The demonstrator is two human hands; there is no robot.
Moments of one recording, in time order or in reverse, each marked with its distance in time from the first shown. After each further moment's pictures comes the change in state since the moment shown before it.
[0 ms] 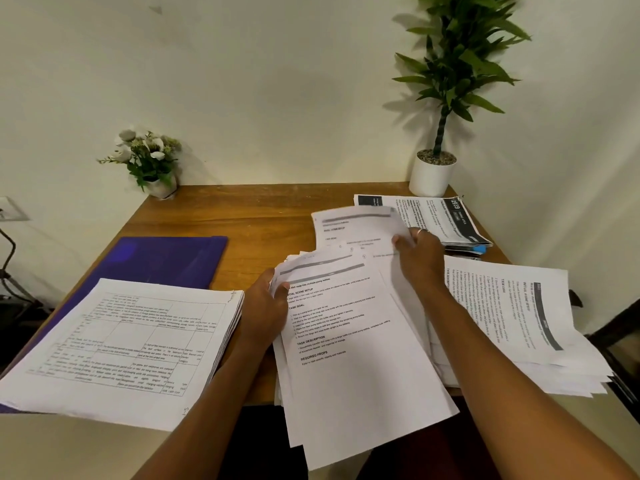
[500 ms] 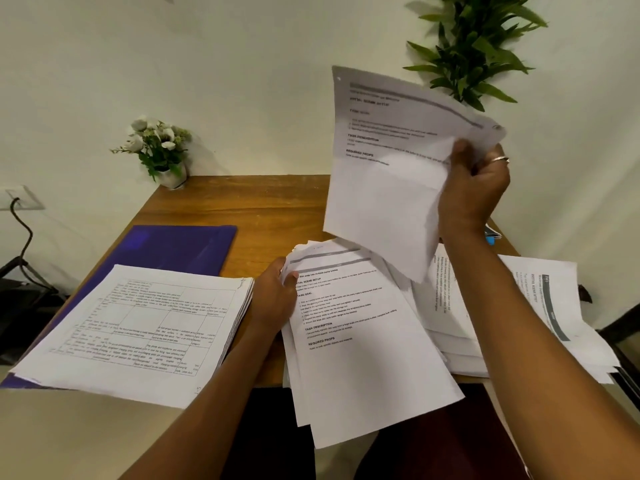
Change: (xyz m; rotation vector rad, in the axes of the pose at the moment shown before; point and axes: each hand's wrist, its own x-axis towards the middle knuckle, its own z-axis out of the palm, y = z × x) left_hand 0.002 -0.003 0.000 0.020 -0.034 0.031; right_hand -0.002 -0.098 -0.050 0.697 0.433 -0.284
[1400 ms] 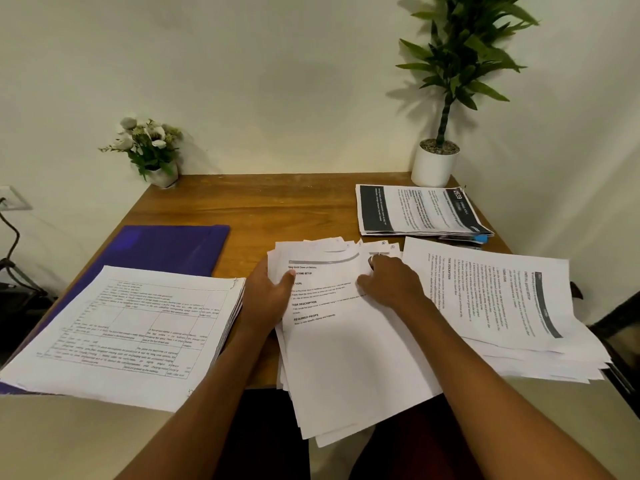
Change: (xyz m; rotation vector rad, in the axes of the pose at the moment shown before) left_hand -0.004 -0.003 0.000 -0.146 0.041 0.008; right_hand -0.088 0.094 -0.030 -1.268 -1.007 0.181
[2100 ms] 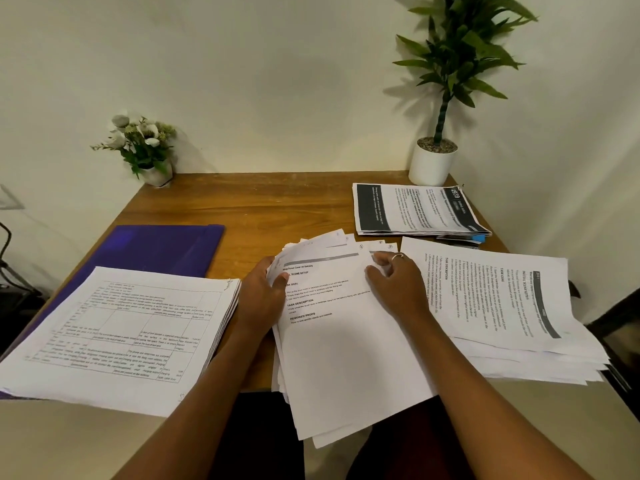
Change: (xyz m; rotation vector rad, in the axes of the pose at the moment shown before) left_hand 0.004 0.002 0.004 0.121 0.000 -0.028; right_hand 0.002 0.033 0.029 0.574 0.347 -0.037
